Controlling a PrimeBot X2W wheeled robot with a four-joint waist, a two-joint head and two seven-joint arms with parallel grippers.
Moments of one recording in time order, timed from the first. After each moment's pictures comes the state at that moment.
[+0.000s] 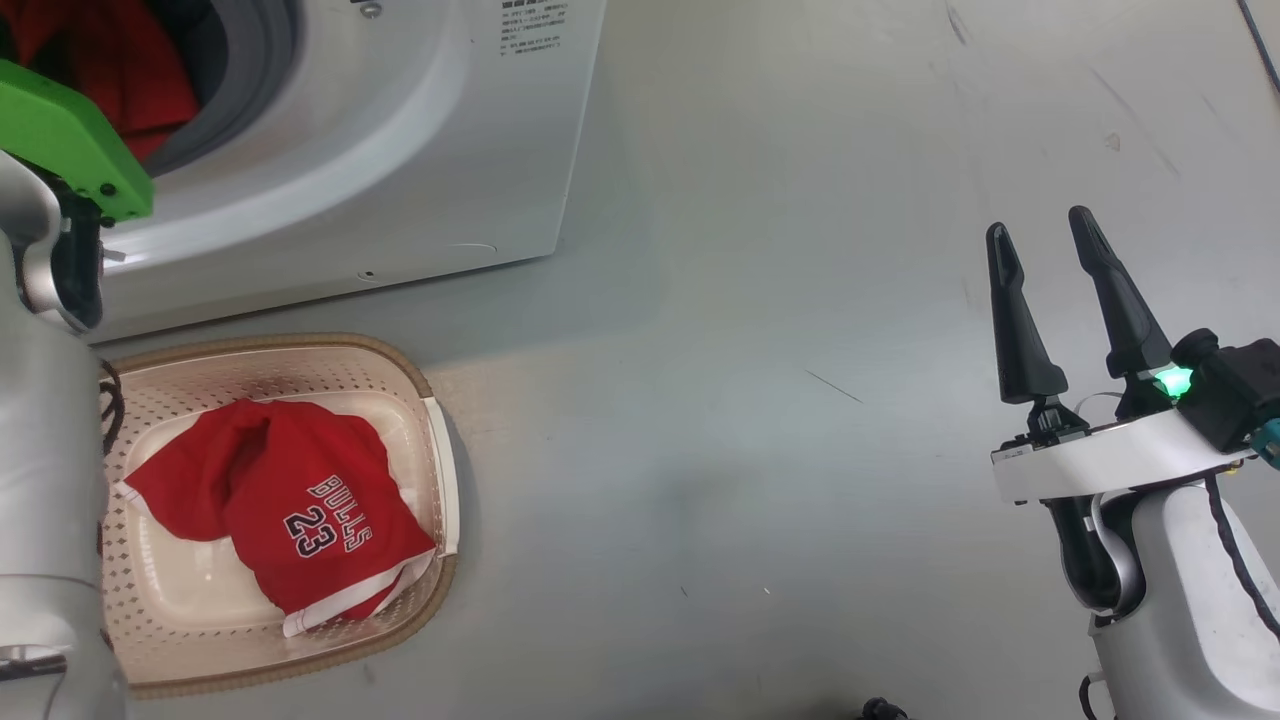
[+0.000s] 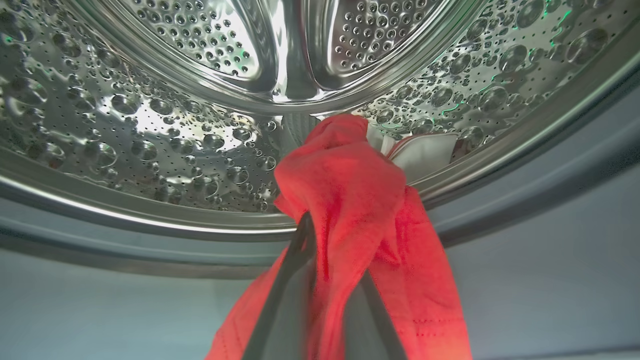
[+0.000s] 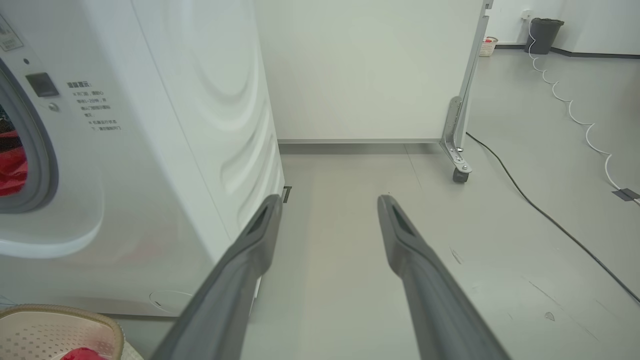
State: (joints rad) left arm -0.98 0.18 0.02 0.82 -0.32 -0.03 0.09; right arm -0.24 -0.13 0.13 0.07 0.37 0.12 -0.25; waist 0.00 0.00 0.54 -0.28
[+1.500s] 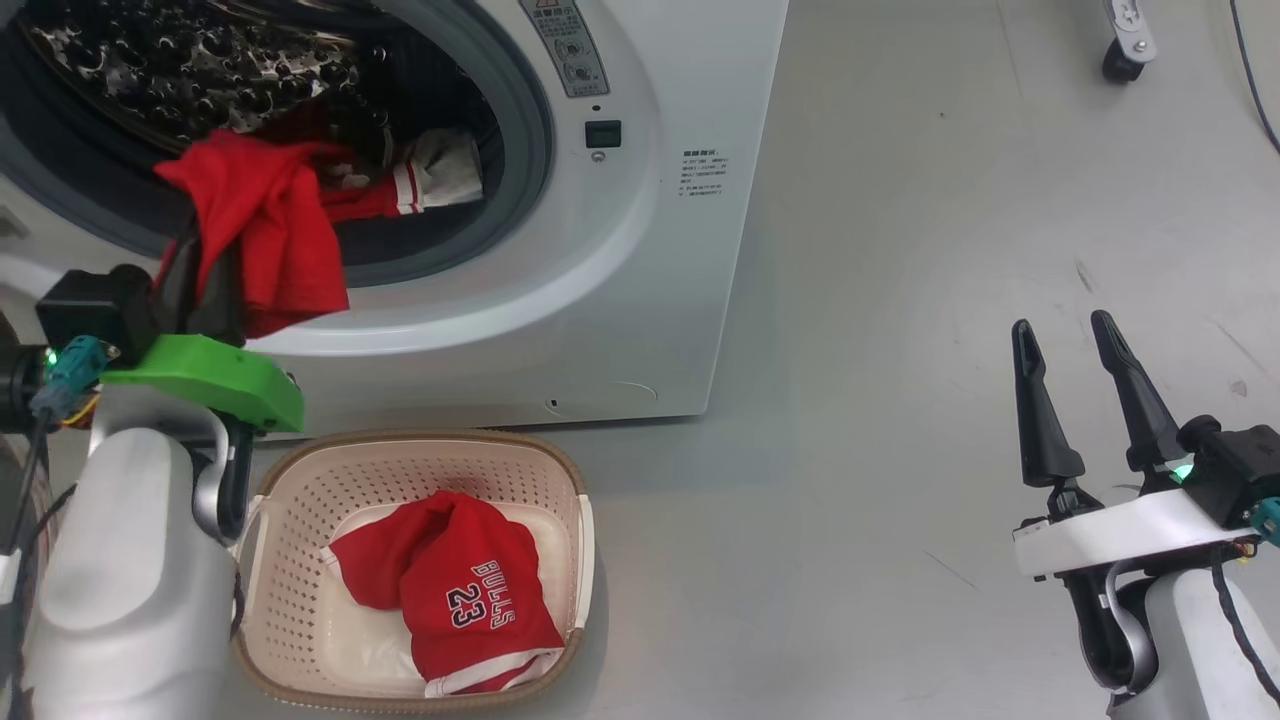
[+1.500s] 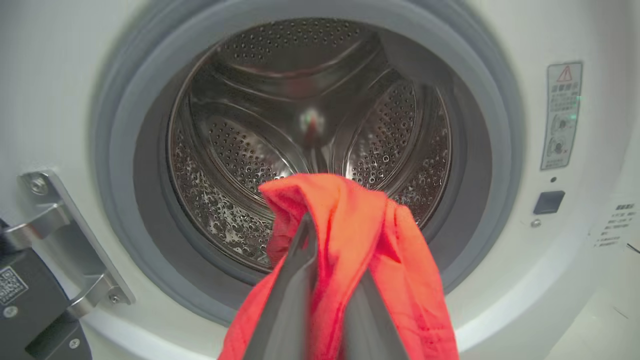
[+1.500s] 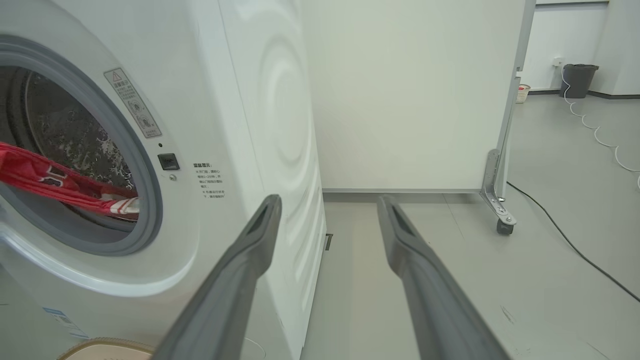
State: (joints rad) left arm -0.58 0.11 -0.06 0.59 -0.26 -0.10 -0.25; right arm -0.11 -0.13 0.07 0.10 0.34 0.12 -0.25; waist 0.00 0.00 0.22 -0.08
